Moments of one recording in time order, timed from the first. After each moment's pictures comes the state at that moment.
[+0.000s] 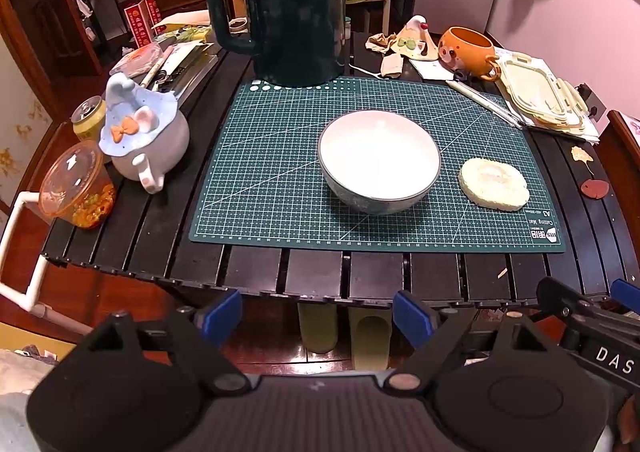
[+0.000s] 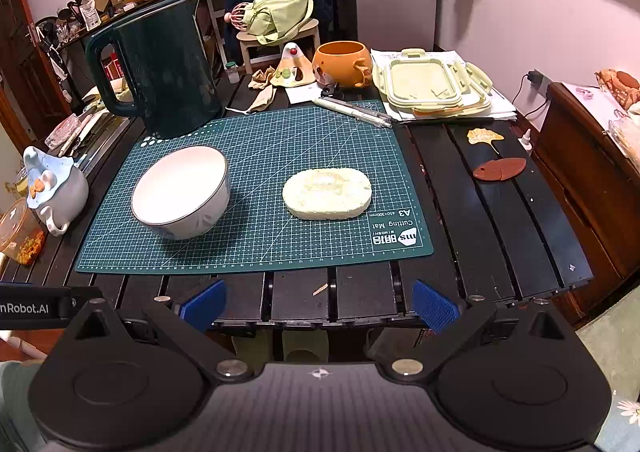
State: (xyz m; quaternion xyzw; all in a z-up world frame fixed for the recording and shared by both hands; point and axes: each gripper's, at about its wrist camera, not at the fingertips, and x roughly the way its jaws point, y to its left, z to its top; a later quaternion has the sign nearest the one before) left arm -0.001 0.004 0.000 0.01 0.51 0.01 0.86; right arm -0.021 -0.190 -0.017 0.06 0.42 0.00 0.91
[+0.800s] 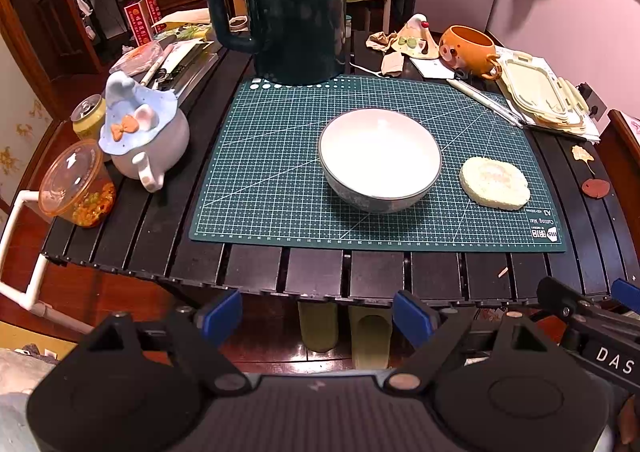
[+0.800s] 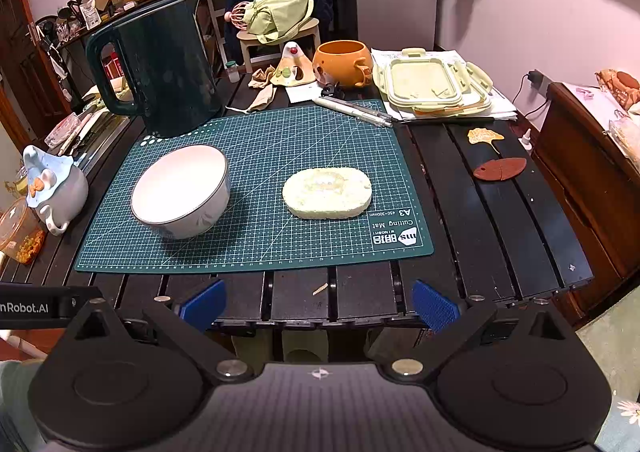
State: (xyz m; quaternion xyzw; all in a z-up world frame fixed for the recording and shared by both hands) left arm 0.000 0.005 -0.001 0.01 0.52 0.02 0.86; right arm -0.021 -0.190 -0.017 0.06 0.42 0.00 0.91
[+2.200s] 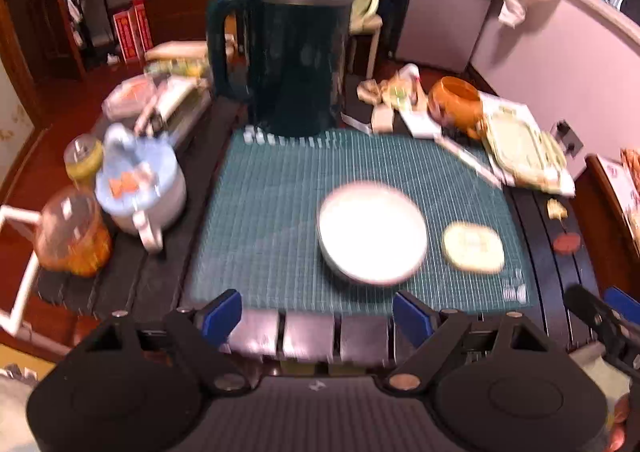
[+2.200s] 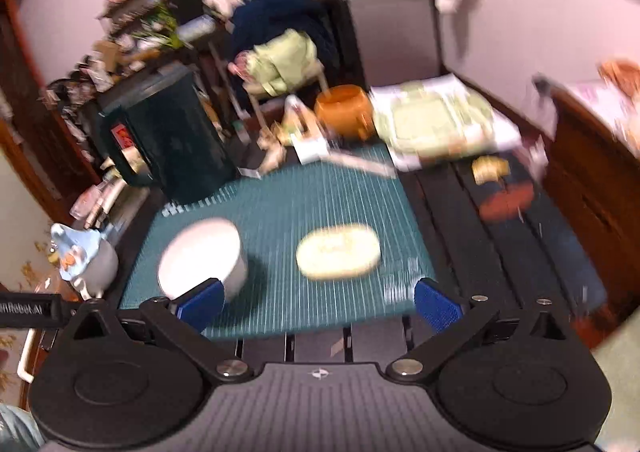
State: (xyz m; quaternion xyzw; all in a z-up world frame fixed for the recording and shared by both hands) left arm 0.046 0.033 0.062 -0.02 0.47 0.00 0.88; right arm -0.005 -0.220 0.022 0.10 0.33 0.04 0.94
